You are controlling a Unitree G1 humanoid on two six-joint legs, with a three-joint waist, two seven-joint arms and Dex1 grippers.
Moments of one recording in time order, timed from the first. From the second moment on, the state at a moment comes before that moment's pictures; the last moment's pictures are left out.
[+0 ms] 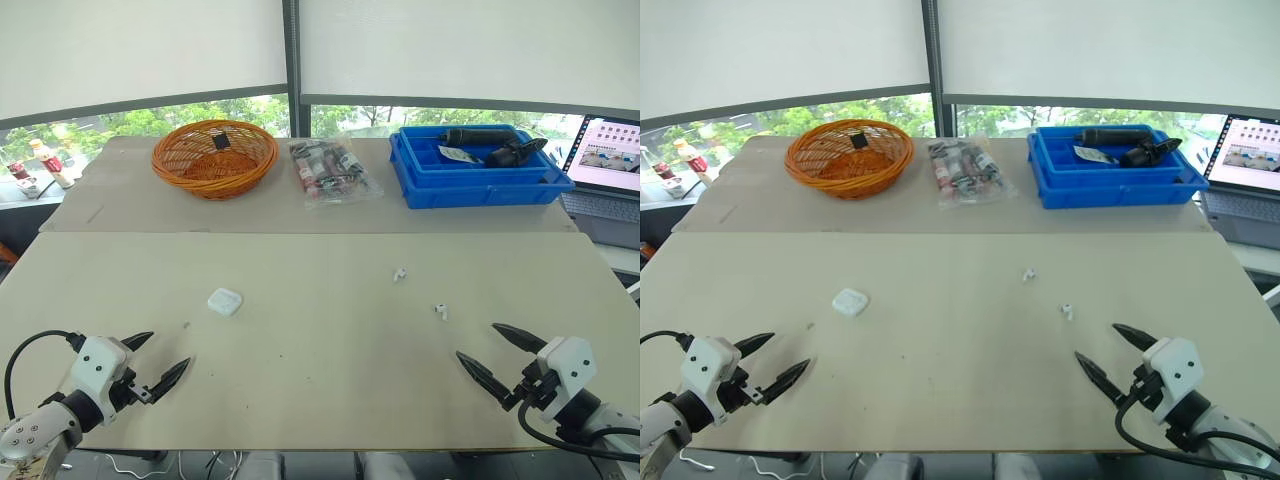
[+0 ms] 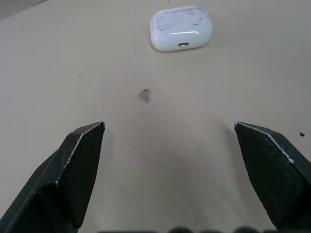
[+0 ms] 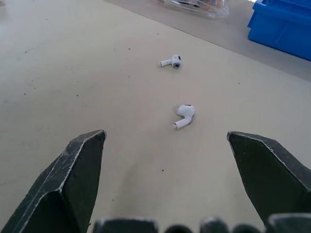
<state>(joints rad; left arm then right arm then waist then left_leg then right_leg) 0.40 0.64 0.42 -0.20 -0.36 0.09 -0.78 0.41 -0.56 -0.37 -0.33 0.38 -0.01 0.77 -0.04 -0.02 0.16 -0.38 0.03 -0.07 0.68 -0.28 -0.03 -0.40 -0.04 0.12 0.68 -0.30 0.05</state>
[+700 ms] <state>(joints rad) 0.38 0.61 0.42 -0.19 -0.47 0.07 -0.88 0.42 -0.57 -0.38 -0.32 0.37 -0.02 0.77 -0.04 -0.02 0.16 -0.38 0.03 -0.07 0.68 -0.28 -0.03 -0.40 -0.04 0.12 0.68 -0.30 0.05</state>
